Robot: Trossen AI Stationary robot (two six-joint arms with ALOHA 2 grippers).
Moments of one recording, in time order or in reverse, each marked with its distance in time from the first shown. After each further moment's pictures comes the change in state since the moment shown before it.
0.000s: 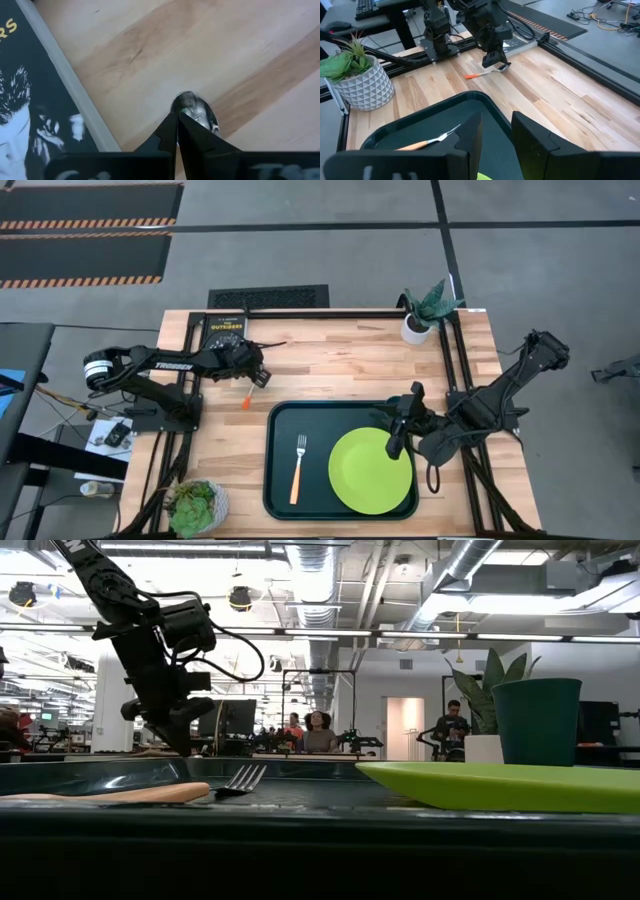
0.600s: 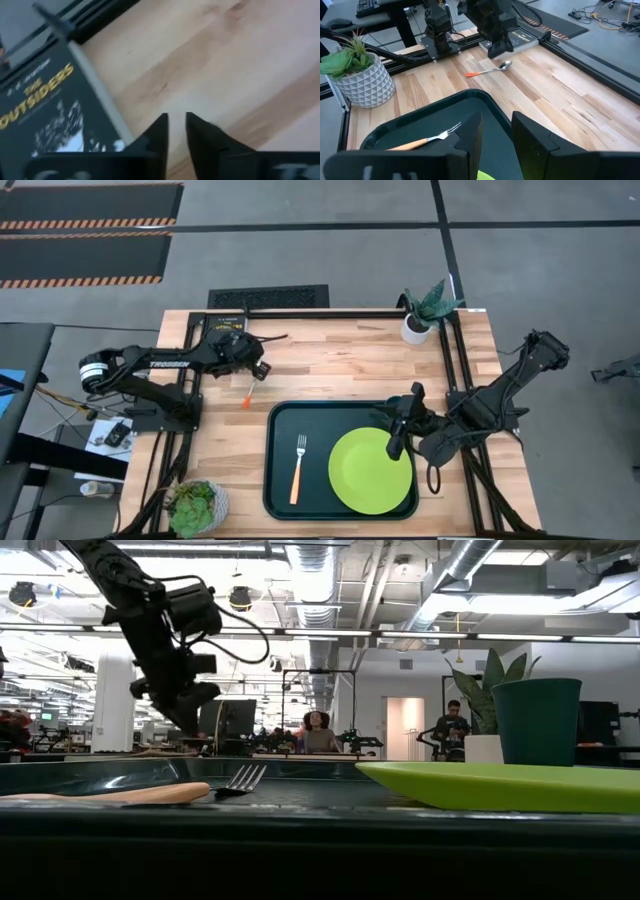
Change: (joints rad) left arm 0.006 -0.043 0.082 -0.094 -0.114 0.074; right arm 0.003 0.000 0.000 -0.009 -0.006 0.001
